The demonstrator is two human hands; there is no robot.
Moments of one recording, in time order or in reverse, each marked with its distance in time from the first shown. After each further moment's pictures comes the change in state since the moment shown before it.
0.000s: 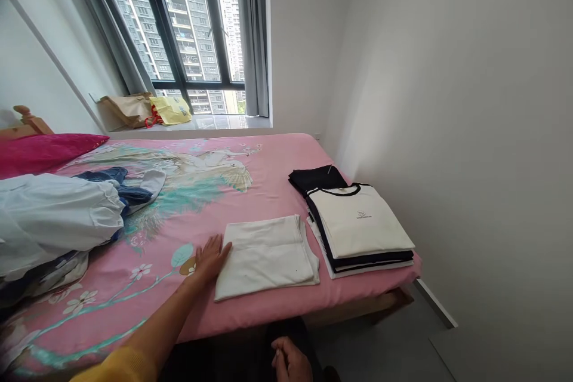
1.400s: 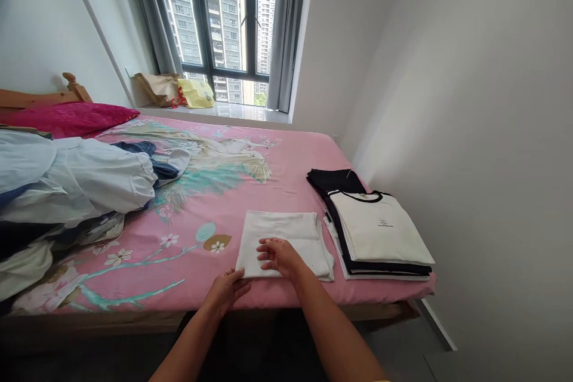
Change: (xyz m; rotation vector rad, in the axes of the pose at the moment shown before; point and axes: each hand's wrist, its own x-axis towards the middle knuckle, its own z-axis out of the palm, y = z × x) left_hand -0.116 0.006 0.026 -1.869 -0.267 -0.615; right_hand 0.166 -0.156 0.005 0.473 -0.525 0.340
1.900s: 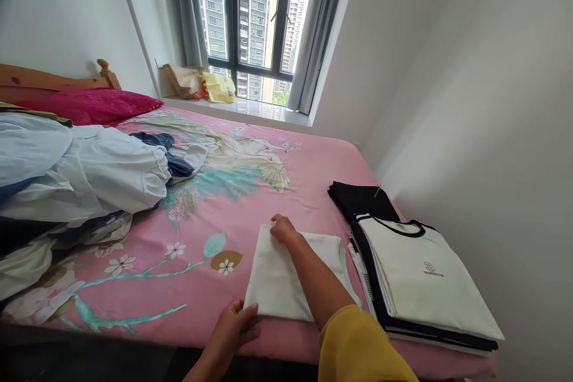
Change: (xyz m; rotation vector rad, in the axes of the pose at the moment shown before) left_hand -0.001 -0.004 -0.005 0.016 0.018 -0.051; right_hand 0.183 -0.048 0.009 -0.736 0.138 0.114
